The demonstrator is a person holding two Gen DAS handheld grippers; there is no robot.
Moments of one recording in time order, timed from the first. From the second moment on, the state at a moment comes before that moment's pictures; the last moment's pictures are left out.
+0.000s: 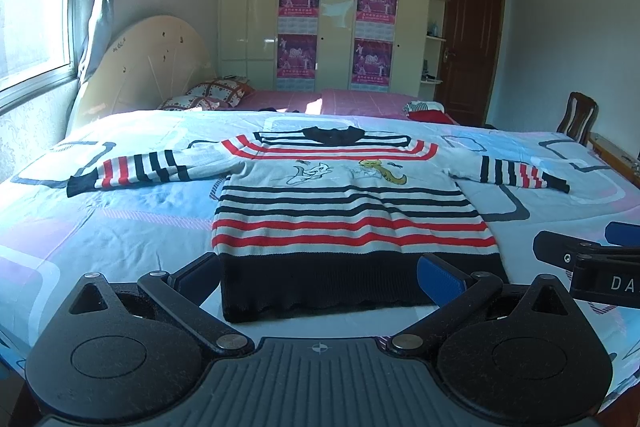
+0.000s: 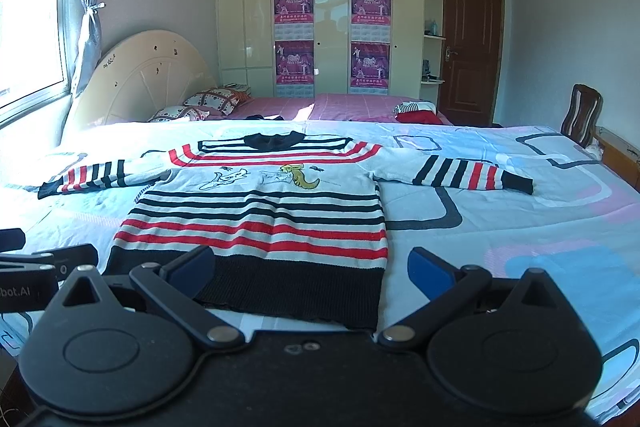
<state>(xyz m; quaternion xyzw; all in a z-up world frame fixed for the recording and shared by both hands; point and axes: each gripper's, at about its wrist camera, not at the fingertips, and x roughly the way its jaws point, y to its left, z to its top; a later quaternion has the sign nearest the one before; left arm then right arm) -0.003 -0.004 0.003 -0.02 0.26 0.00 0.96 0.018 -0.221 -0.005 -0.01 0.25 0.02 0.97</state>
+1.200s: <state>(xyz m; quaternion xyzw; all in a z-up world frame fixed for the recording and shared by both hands) -0.008 -0.007 0.005 -0.01 0.26 0.00 0.96 0.013 -0.224 -0.005 -0.02 0.25 0.01 0.97</state>
